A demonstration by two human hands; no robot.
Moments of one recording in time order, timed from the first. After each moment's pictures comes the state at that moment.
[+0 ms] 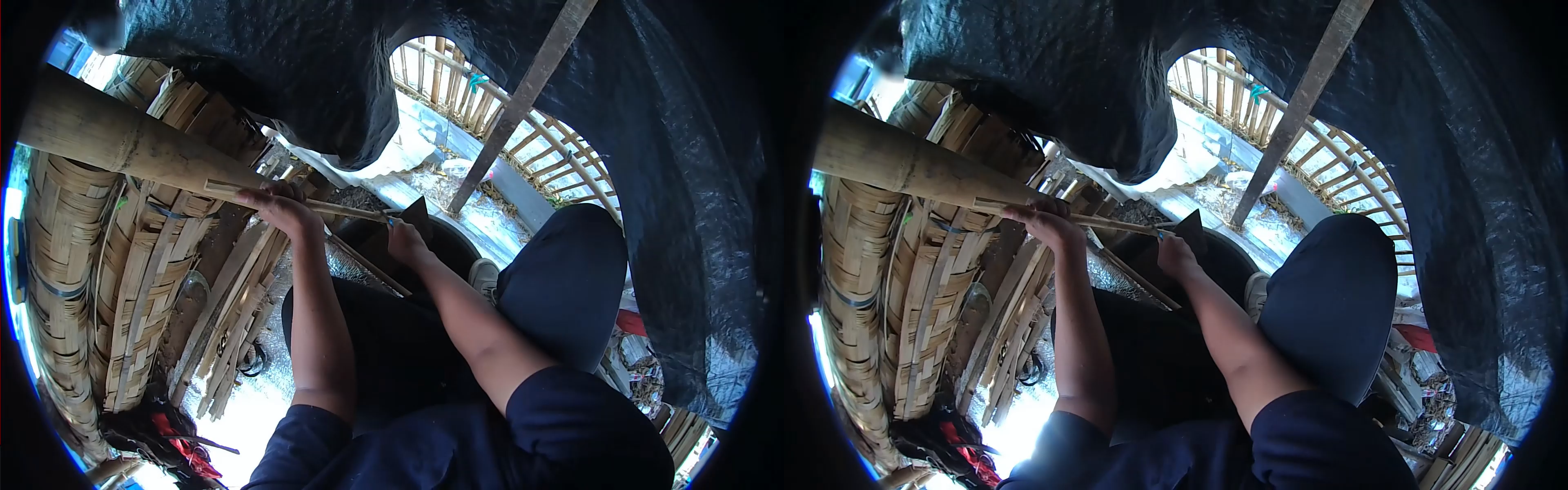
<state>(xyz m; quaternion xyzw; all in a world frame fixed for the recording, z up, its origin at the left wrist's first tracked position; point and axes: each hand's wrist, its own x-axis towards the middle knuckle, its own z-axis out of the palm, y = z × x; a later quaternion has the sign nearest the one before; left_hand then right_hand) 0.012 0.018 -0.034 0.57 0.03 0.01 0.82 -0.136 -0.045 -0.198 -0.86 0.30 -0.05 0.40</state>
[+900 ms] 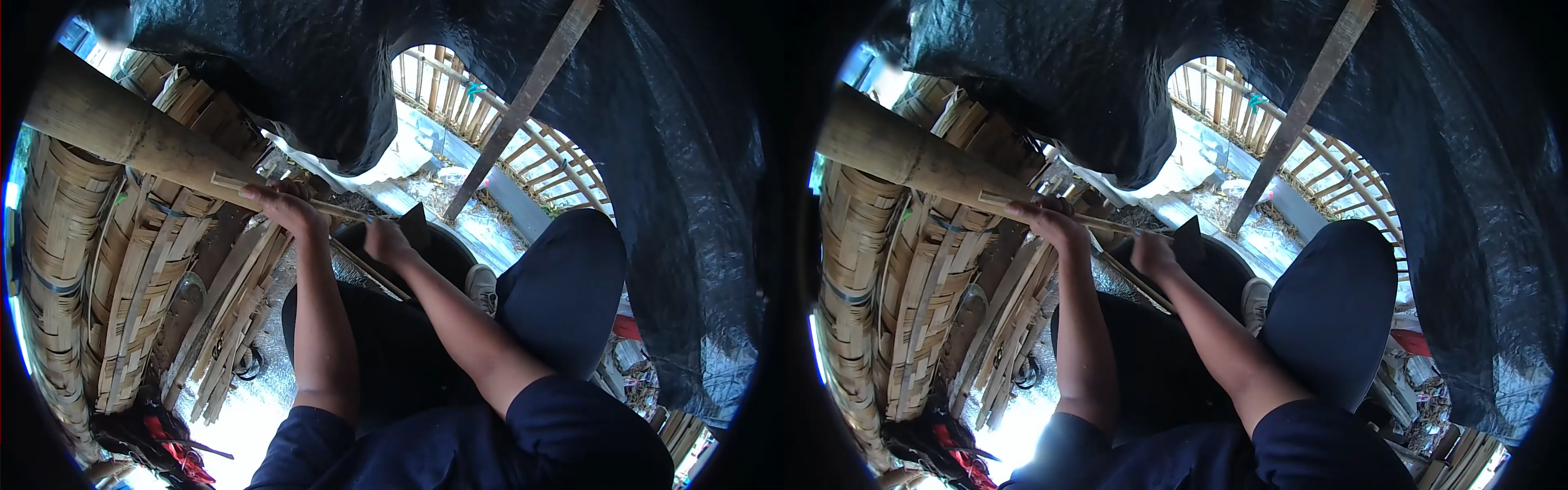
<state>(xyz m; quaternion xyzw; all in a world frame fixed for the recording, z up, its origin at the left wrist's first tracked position) 0.017 0.020 -0.039 0.56 0.05 -0.02 0.83 -0.118 -0.038 -0.151 -0.86 0.33 0.08 0.38</state>
